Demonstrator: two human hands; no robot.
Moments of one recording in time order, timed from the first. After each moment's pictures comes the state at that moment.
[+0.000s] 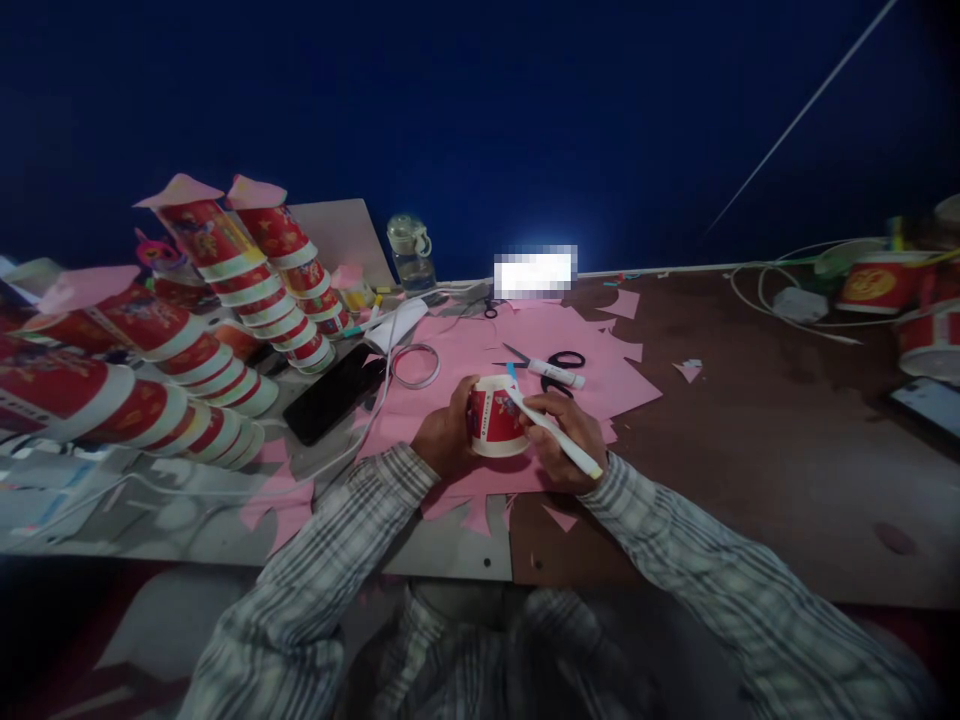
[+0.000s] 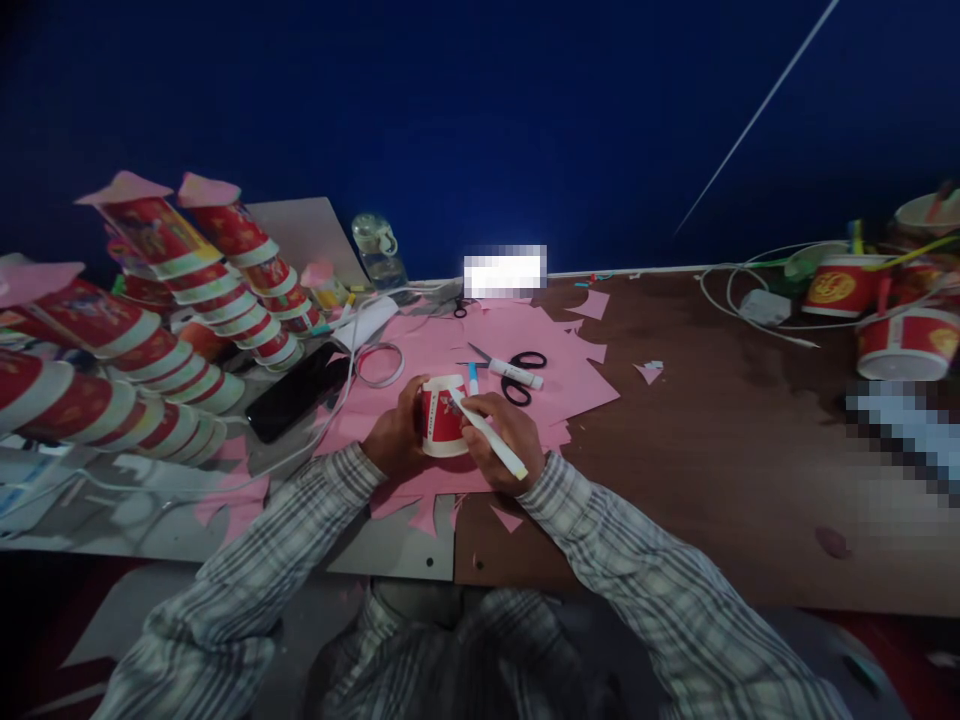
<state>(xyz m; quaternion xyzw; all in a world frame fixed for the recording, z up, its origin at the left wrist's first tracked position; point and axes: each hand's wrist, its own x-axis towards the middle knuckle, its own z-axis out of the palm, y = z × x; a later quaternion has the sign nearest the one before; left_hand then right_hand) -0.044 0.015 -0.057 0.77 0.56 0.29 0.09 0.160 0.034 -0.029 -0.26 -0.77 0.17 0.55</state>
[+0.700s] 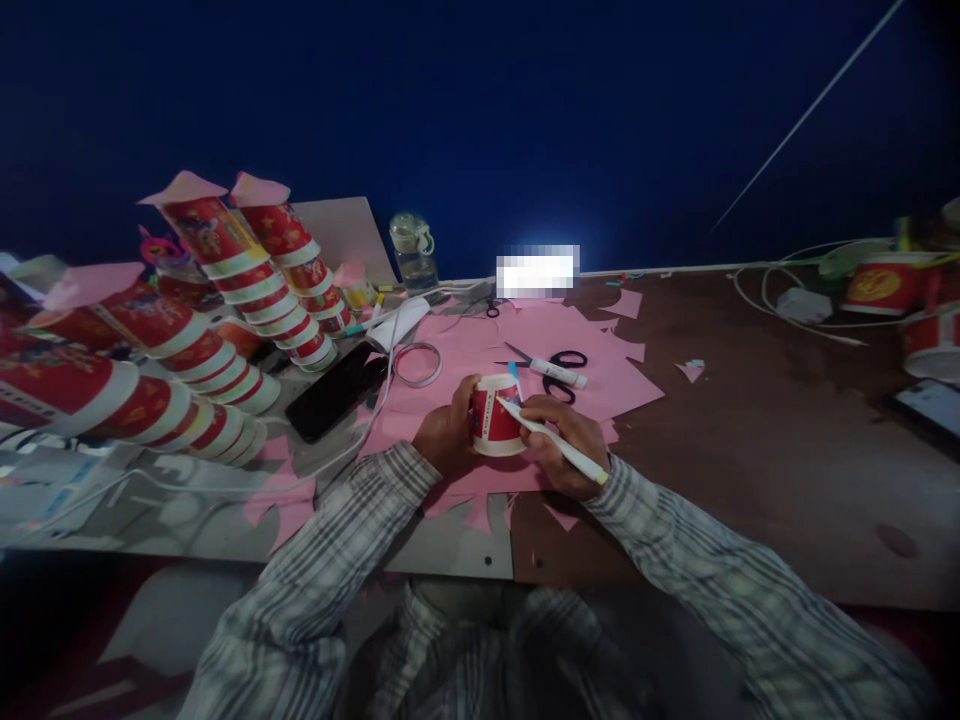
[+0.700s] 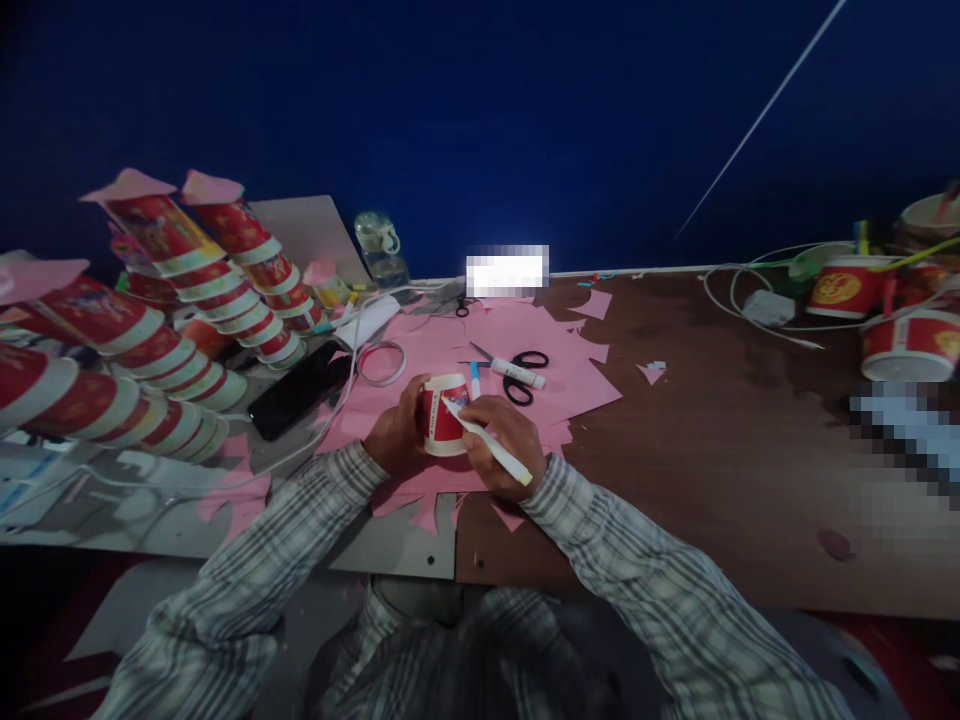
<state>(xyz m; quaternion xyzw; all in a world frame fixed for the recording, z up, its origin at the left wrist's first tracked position) -0.043 0.015 -0.056 0.78 0.56 0.27 0.07 0.160 0.030 -0.032 -0.25 -0.78 0.16 0.55</state>
